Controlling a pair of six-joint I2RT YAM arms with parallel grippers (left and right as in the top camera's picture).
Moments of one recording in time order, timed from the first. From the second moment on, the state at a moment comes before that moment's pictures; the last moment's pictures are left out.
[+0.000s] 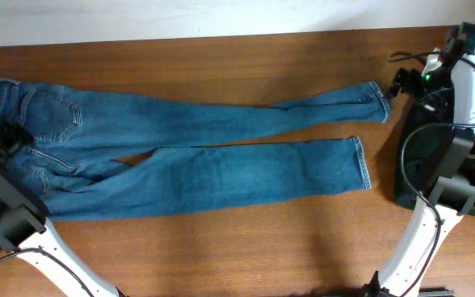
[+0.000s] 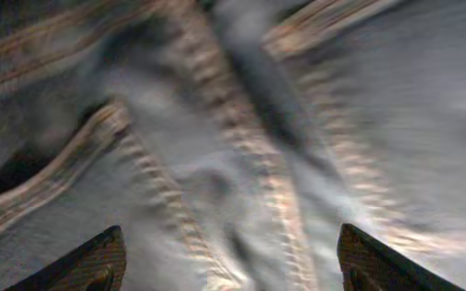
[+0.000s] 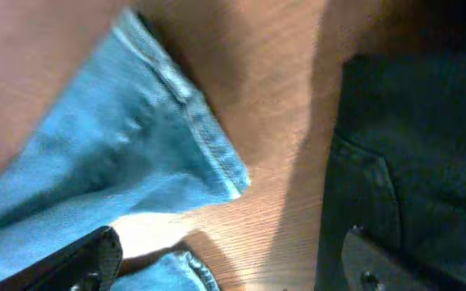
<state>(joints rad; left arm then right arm) 0.64 2.45 2.26 -1.27 0.06 -0.16 -0.39 2.36 2.24 -1.32 -0.23 0.12</state>
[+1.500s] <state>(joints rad) 0.06 2.63 2.37 -1.42 0.31 -0.05 -0.01 2.51 2.24 -1.18 -0.18 0.28</state>
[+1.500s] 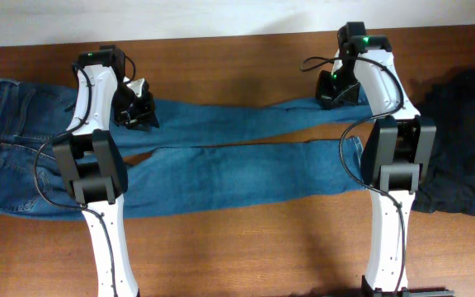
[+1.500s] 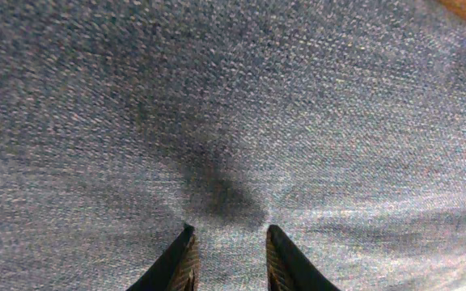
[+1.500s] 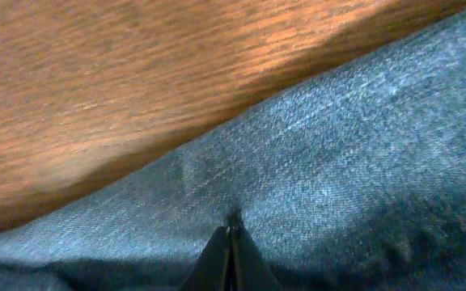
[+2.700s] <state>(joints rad) 0.17 2.63 2.39 -1.36 -0.03 -0.15 -0.08 2.51 2.17 -1.03 0.12 0.40</state>
